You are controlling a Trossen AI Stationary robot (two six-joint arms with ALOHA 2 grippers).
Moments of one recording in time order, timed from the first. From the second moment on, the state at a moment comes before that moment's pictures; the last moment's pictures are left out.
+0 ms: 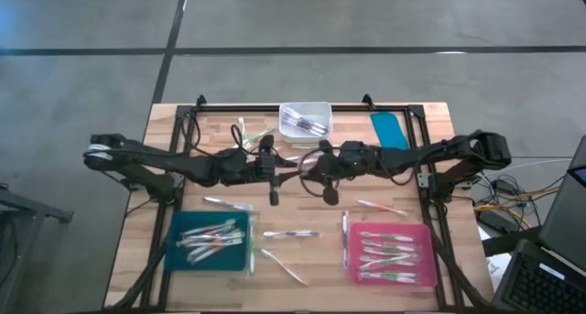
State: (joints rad) left arm -0.07 1.34 0.85 0.49 -0.20 0.16; right arm -0.06 1.48 0.83 0.28 -0.10 0.00
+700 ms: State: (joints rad) left arm -0.07 1.48 1.35 -0.59 -0.21 0.10; right arm -0.02 1.52 1.18 -0.92 -0.11 -0.02
